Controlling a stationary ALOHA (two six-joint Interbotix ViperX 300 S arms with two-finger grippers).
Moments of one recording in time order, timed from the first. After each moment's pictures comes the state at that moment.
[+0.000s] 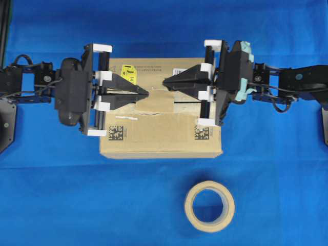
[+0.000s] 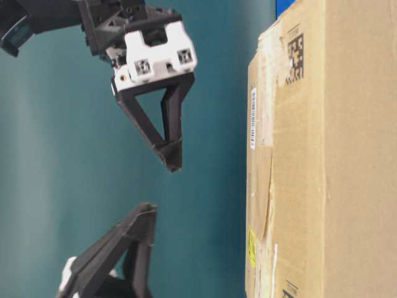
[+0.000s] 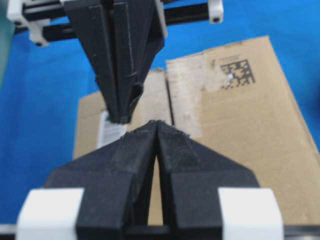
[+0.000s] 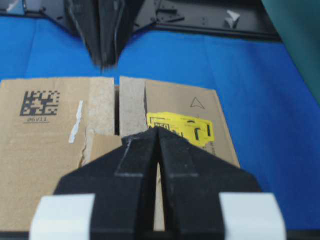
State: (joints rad) left arm 0.04 -0.33 0.82 -0.04 -0.21 0.39; right arm -0.08 -0.08 0.74 0.09 -0.47 -0.05
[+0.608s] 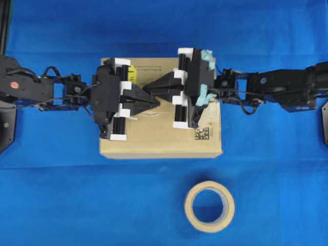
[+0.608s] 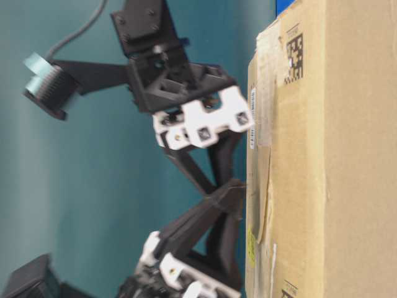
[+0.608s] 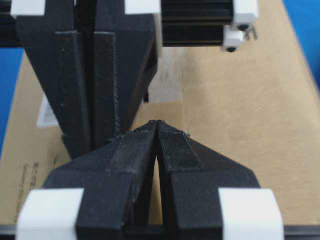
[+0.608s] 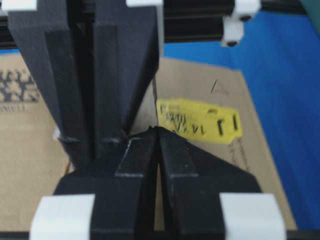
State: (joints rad) left arm 0.05 -0.11 0.82 -0.04 -0.33 0.25; right arm -0.08 0.12 0.61 0.09 -0.46 -0.04
